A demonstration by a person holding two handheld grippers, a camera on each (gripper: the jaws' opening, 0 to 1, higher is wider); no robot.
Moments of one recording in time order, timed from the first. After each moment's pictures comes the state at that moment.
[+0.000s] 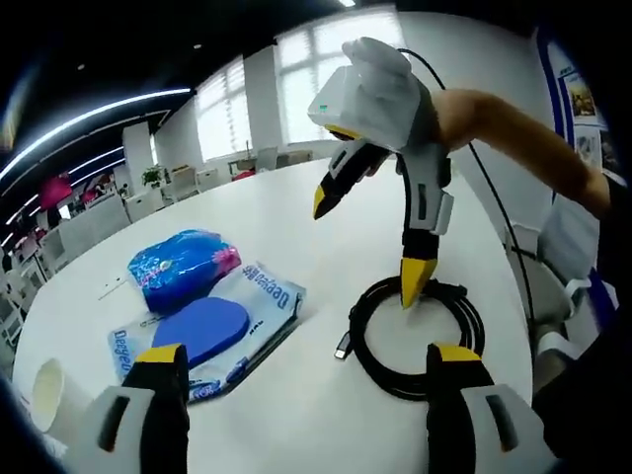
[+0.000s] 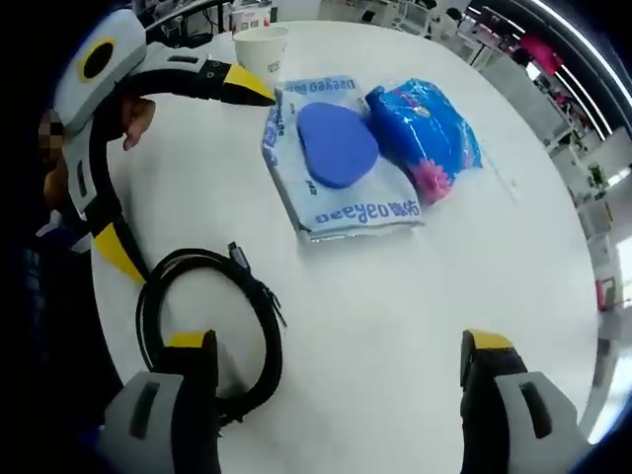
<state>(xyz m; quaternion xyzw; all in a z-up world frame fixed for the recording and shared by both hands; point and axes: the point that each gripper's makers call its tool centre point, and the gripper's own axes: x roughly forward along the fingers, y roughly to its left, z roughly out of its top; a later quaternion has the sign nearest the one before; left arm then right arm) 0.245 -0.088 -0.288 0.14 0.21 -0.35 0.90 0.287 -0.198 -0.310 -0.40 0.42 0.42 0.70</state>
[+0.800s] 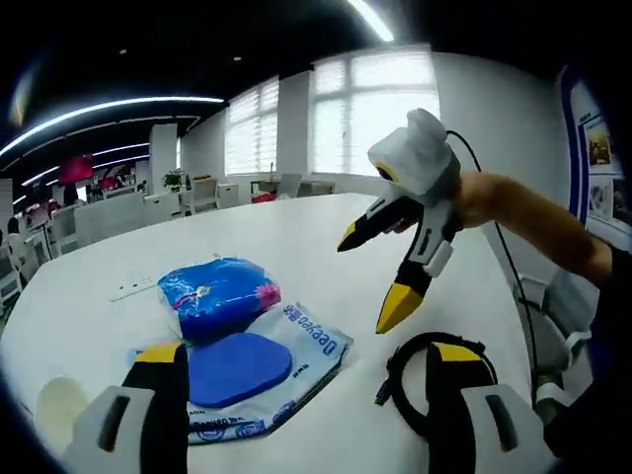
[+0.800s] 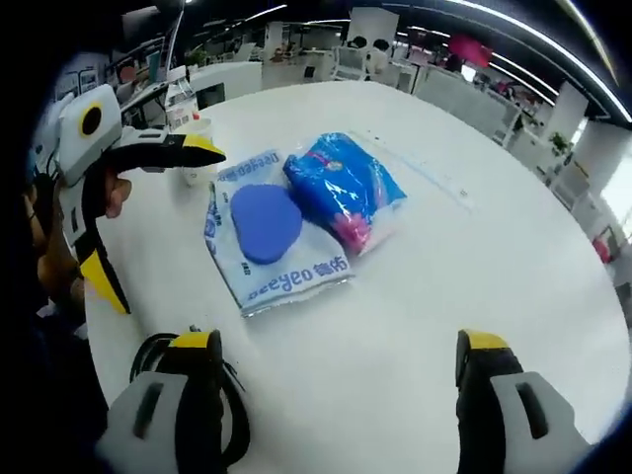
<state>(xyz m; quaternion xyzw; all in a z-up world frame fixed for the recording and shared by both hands) 0.290 -0.064 -0.251 0.05 0.18 -0.32 0.93 0.346 -0.188 -0.287 -0.25 0.37 0.39 0.81</state>
